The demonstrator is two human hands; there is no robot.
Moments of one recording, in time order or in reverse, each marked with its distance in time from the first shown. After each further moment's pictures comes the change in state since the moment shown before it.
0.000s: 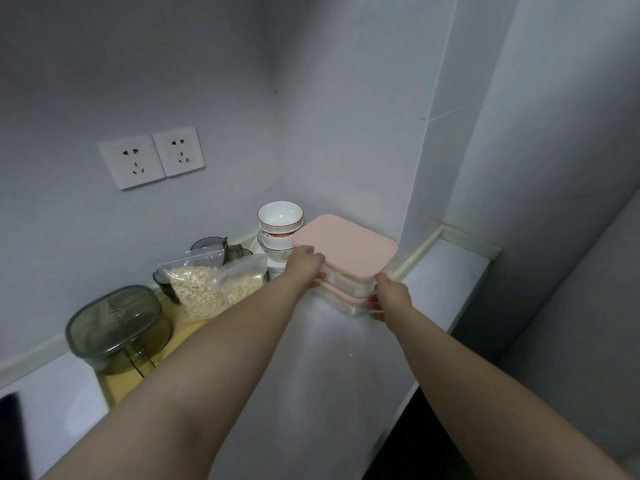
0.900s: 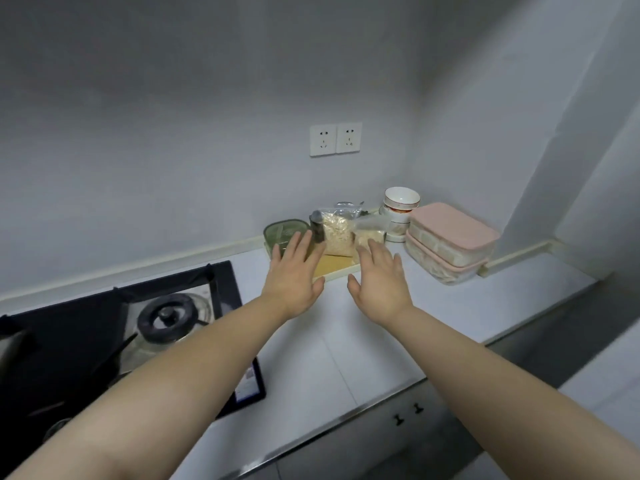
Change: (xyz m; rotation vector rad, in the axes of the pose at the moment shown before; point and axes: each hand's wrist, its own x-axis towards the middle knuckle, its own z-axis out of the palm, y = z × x) left_hand -0.306 -0.093 -0.204 1.359 0.376 0.418; right_hand -0.285 0.051 0.075 -1.131 -0.189 -1.188
